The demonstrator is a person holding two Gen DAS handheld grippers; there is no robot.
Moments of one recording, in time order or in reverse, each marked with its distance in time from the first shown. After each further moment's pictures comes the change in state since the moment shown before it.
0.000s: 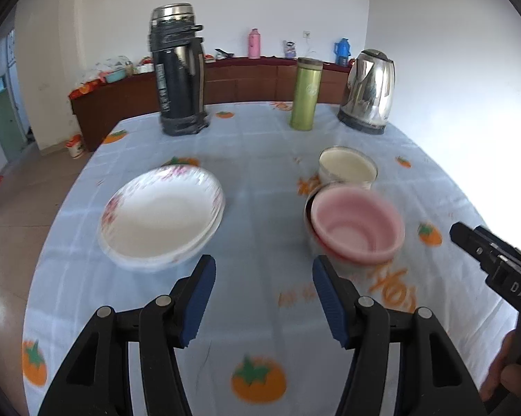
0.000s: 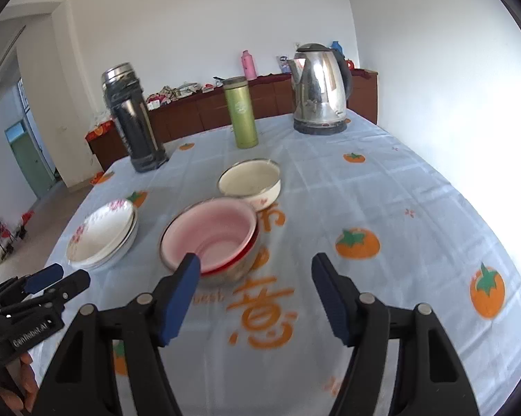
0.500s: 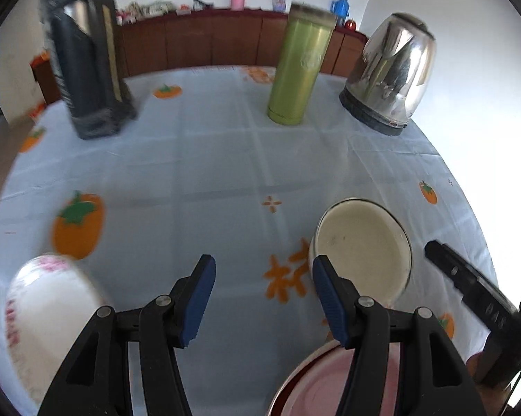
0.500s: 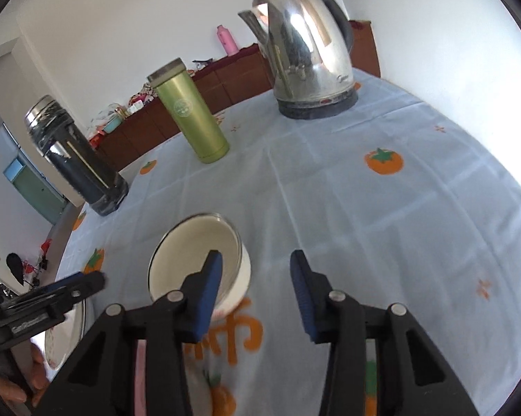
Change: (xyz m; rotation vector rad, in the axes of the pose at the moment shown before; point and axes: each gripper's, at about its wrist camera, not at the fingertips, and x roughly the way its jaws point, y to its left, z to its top) left arm 0.190 -0.035 0.124 -0.037 0.245 -0.104; right arm 0.179 -0.066 0.094 0.164 0.149 0.084
